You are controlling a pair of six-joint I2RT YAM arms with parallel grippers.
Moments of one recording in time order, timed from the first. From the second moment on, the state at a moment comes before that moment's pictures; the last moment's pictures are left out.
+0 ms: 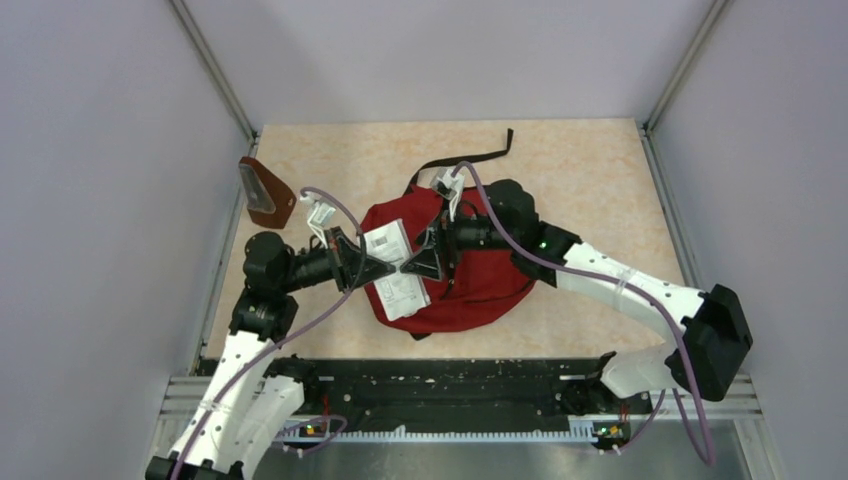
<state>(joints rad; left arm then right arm) -0.14 0.65 0.59 0.01 1.01 -0.64 0.84 1.35 1.09 0.02 -0.51 0.29</state>
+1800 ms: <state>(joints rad) -0.67 1.46 1.00 -0.19 0.06 -0.57 0.59 1.08 0.90 -0.22 0.02 0.42</state>
